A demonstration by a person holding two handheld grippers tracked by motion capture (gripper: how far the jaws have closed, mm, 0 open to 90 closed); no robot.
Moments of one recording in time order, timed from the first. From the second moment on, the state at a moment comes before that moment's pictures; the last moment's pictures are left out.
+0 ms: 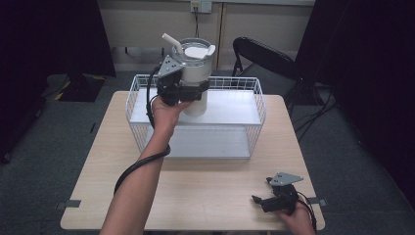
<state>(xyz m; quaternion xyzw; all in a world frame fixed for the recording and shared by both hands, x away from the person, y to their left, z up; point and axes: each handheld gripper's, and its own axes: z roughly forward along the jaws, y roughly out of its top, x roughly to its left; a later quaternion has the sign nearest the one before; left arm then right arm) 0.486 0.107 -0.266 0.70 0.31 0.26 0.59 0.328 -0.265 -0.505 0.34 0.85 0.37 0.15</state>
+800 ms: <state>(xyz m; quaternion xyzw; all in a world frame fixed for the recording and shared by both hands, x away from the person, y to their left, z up) 0.477 0.115 -0.275 0.71 0.33 0.25 0.57 0.328 -0.265 -0.505 0.34 0.85 0.37 0.15</state>
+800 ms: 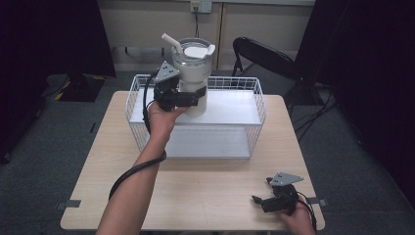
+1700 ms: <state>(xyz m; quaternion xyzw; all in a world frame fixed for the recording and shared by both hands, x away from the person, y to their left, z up) 0.451 0.147 -0.283 0.73 0.33 0.23 0.56 0.328 -0.265 -0.505 0.34 0.85 0.37 0.15</state>
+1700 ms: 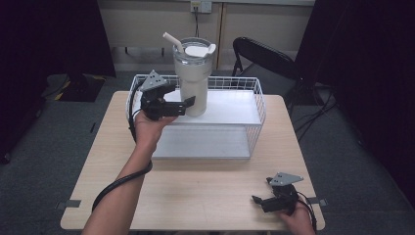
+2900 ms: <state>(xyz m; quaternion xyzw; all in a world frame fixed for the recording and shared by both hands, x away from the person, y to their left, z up) 0.389 0.188 -0.325 0.74 0.32 0.21 0.55 0.328 -0.265 -0.505 0.34 0.85 0.37 0.15</state>
